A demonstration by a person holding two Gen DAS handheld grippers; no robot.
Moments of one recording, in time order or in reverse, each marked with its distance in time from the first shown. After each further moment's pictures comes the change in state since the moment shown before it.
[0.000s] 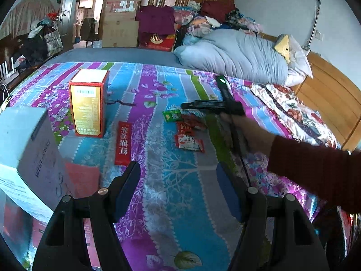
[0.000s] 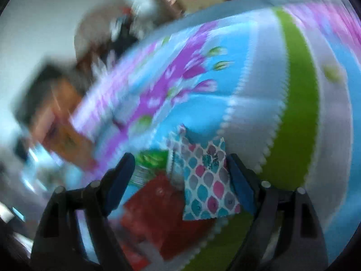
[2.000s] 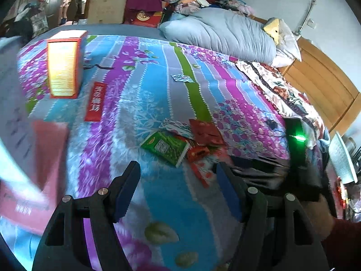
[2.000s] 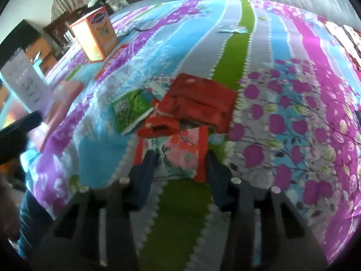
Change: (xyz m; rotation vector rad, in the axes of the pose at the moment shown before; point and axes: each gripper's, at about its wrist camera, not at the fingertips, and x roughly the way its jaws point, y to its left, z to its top) left arm 0.030 -0.020 -0.047 0.001 0.132 -0.113; right arm -0.137 0.142 -0.222 0.169 0.052 -0.209
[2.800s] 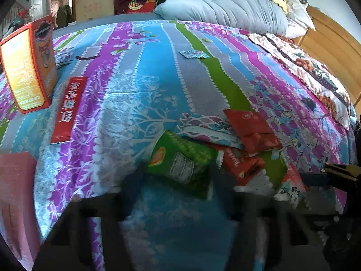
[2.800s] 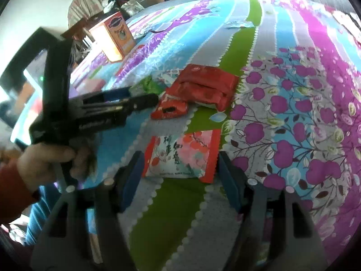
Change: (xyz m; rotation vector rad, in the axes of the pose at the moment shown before) left arm 0.105 0.015 0.014 0.107 0.094 0.087; right arm -0.011 -0.004 -0.018 -0.021 -0.005 0.130
